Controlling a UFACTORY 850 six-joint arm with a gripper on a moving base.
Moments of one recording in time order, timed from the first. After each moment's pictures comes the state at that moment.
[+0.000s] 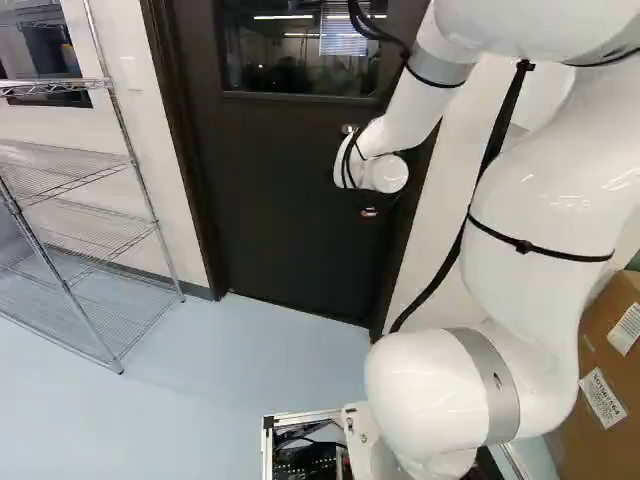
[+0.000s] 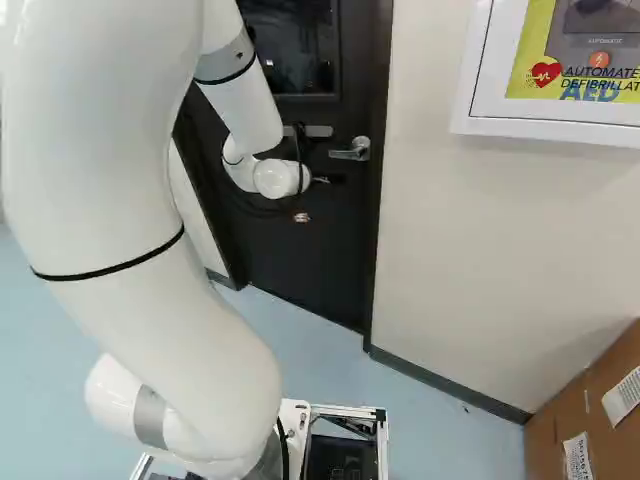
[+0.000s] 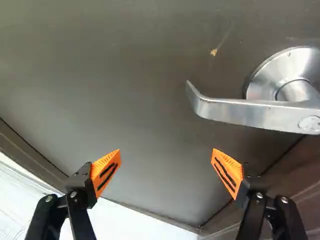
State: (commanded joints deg) arm -3.4 -7.6 -40.5 3.0 36.5 0.0
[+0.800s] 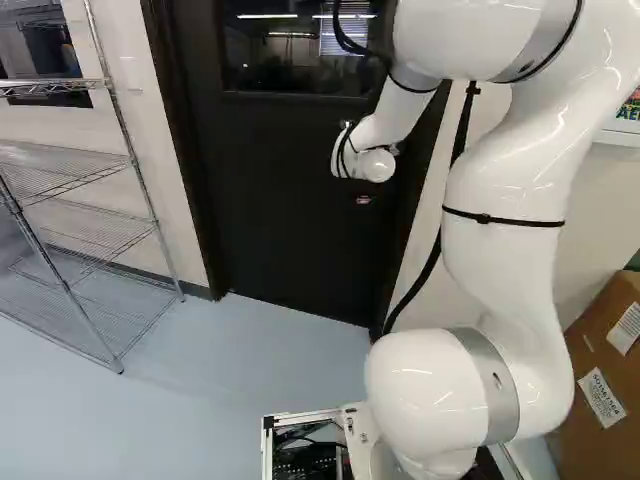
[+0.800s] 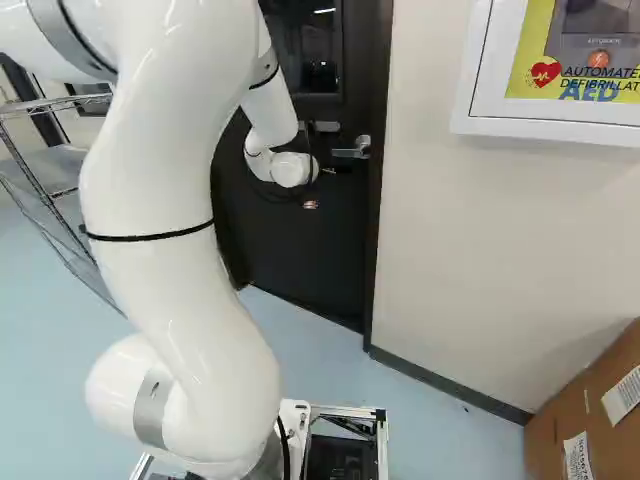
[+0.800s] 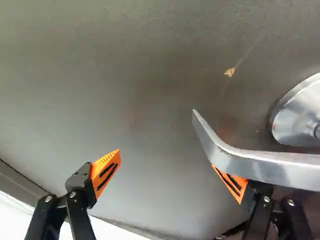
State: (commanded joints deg) arm -4.1 -18.7 -53.2 5.5 37.2 0.0
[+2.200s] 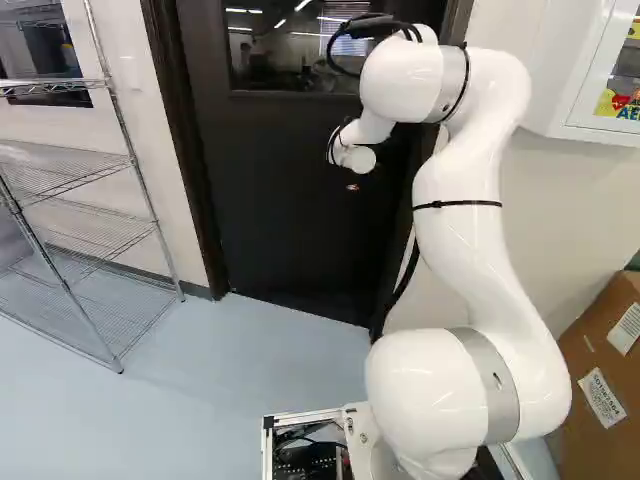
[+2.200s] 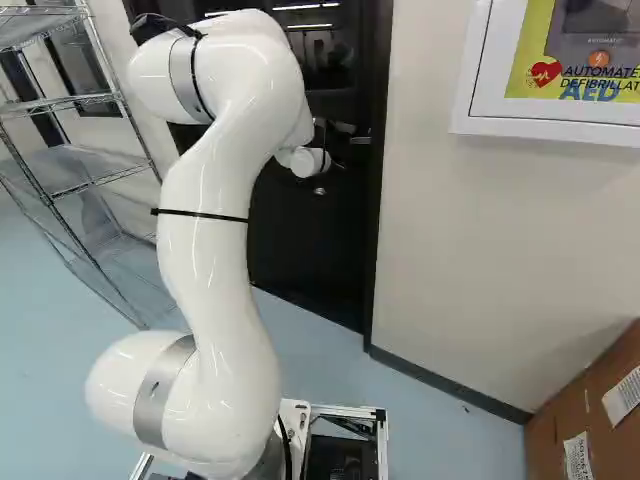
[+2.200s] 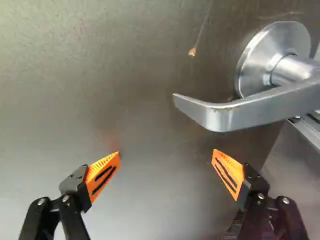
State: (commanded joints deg) arm -4.2 -37.9 -77.6 17.8 37.2 0.0
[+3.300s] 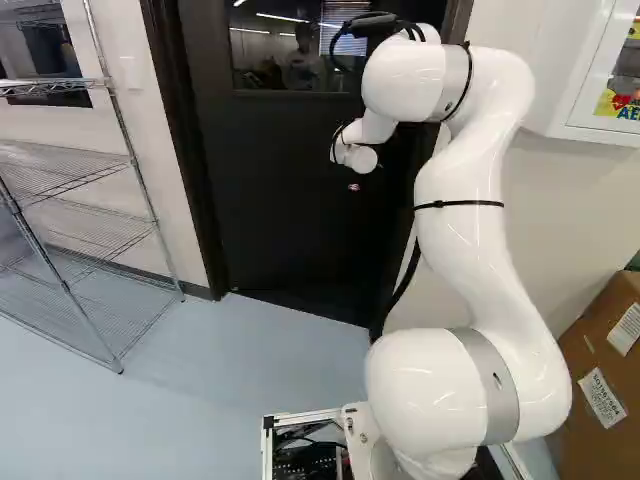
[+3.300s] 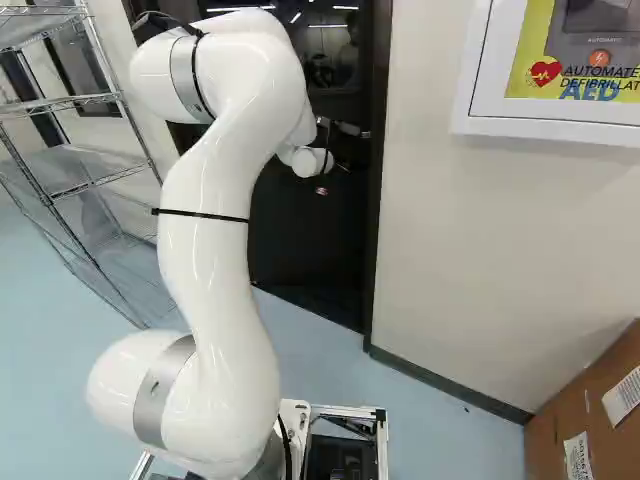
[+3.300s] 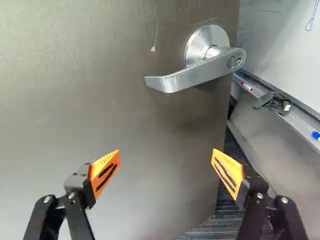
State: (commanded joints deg) arm -4.9 -35.8 -74.8 19.8 37.2 0.0
